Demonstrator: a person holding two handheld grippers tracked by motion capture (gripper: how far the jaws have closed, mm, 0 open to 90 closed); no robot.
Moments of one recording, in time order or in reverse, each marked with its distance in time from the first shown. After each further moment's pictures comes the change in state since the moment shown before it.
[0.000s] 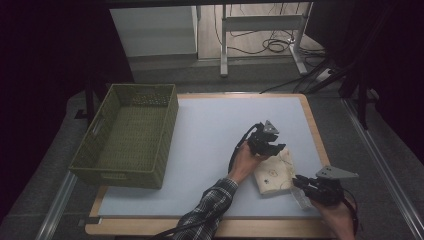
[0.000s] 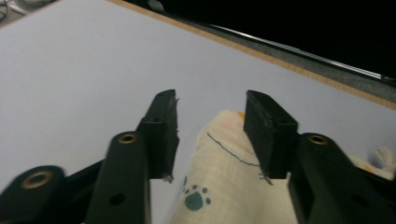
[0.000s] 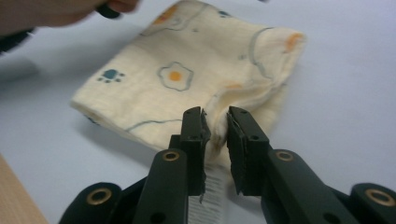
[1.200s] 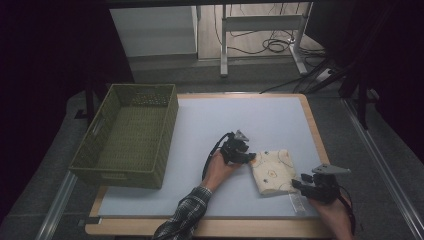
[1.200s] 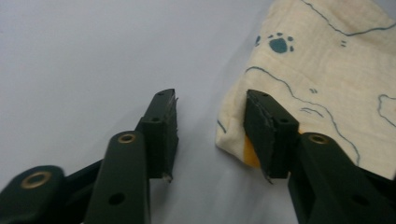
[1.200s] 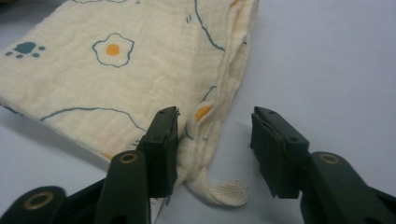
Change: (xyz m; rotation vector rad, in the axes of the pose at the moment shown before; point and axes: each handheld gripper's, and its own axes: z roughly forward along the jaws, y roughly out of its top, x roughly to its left) left arm 0.038 -0.077 -0.030 0.147 0.001 -0.123; right arm -0.010 -0.007 0.024 0.111 -0.086 0.079
